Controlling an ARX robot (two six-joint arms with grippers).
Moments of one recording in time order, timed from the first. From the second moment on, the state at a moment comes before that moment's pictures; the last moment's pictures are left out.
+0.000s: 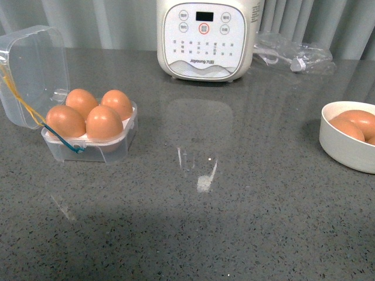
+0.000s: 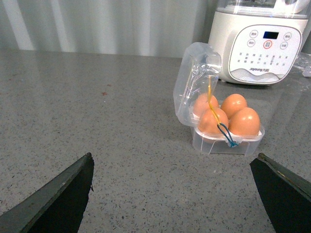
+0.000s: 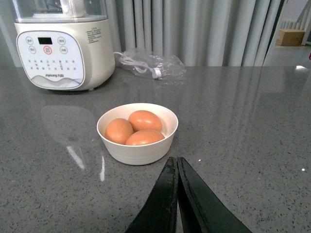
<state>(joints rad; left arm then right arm) 0.00 0.00 0.03 0.00 0.00 0.00 0.00 0.00 0.01 0.00 0.00 0.00</state>
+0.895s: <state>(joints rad) 0.00 0.00 0.03 0.00 0.00 0.00 0.00 0.00 0.01 0.00 0.00 0.00</state>
